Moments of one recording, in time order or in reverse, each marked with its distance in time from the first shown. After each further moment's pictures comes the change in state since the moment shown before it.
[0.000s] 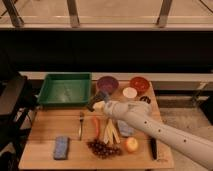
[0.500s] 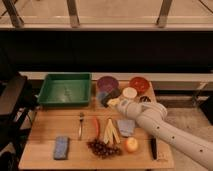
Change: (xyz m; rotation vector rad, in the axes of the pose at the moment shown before) arm 0.048 0.020 -0.045 -0.043 0.157 0.051
